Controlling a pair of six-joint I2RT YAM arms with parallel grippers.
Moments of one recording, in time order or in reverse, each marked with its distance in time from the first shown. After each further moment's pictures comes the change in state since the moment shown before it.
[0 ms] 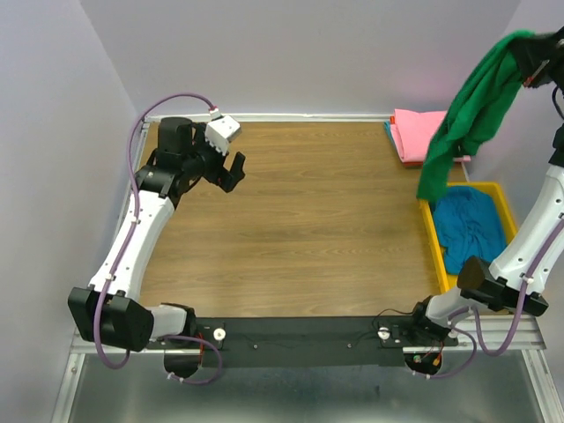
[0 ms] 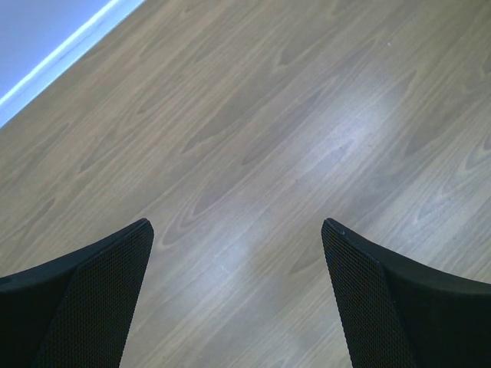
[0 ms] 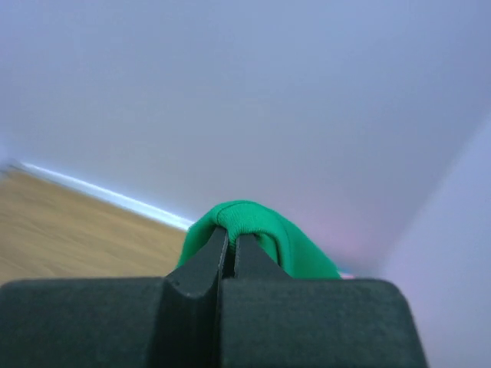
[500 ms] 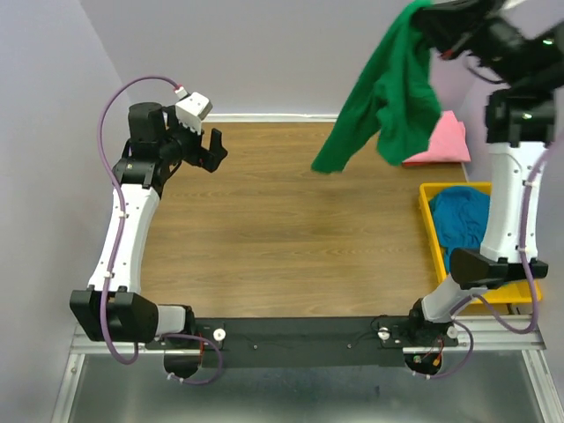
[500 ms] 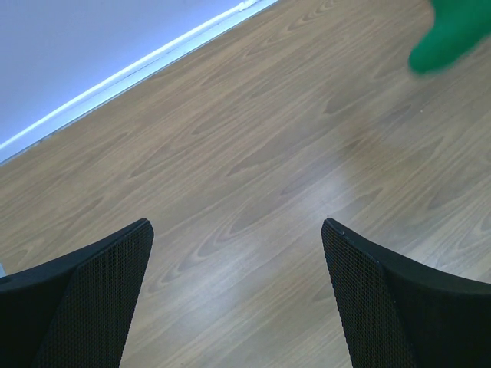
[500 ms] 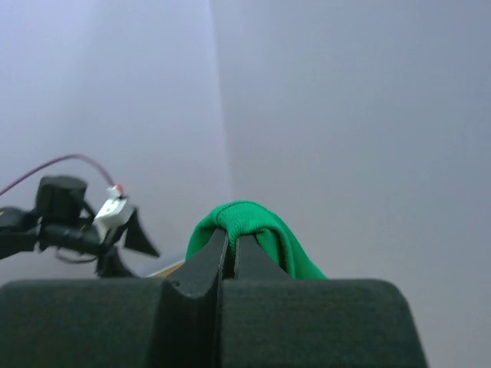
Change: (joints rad) left arm 0.161 0.032 0.111 0.047 0.058 -0.098; right arm 0.372 0.117 0.040 0.644 -0.111 0.595
